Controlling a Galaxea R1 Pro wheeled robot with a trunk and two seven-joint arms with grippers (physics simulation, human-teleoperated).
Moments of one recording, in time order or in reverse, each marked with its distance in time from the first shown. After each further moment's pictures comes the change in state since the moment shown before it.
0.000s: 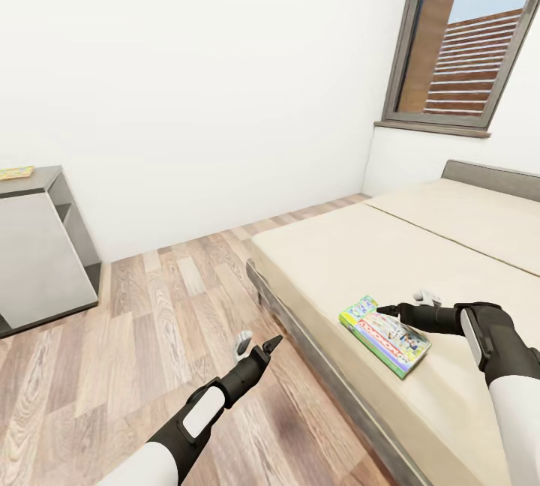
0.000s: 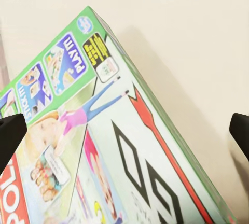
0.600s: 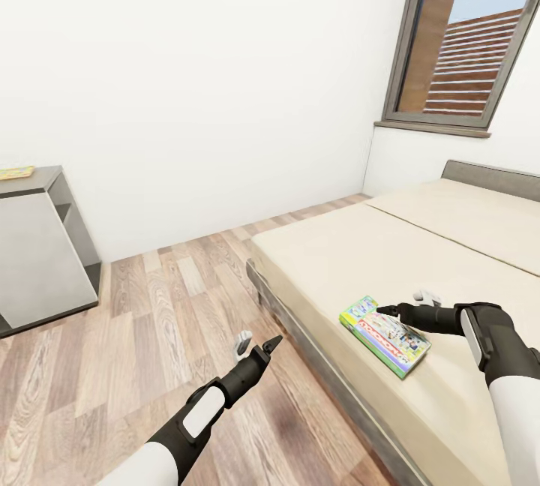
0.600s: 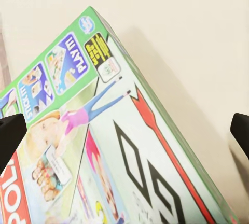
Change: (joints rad) left arm 0.000 0.000 0.000 0.000 0.000 0.000 0.000; right arm 0.001 0.000 0.000 -0.001 0.001 -0.002 0.004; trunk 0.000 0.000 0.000
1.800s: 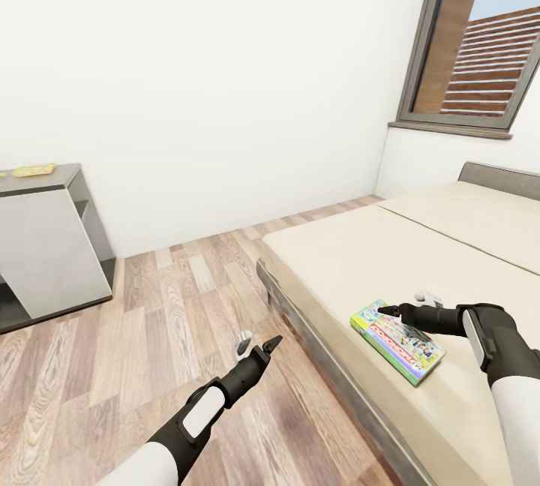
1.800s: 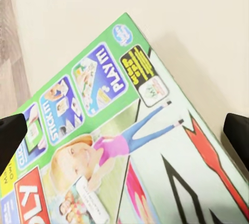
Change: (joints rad) left arm 0.000 0.001 0.000 0.000 -0.001 0.000 0.000; right arm 0.000 -0.008 -0.004 0.013 -0.019 0.002 -0.002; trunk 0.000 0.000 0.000
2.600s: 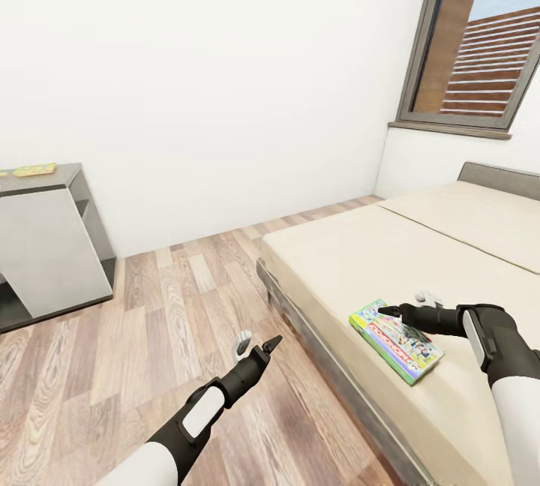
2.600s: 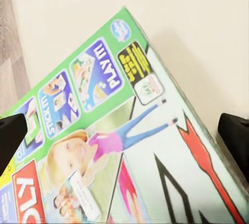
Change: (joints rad) left arm 0.000 0.001 0.000 0.000 0.001 0.001 0.000; right arm 0.000 -0.001 -0.001 0.004 -0.006 0.004 -0.003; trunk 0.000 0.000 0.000
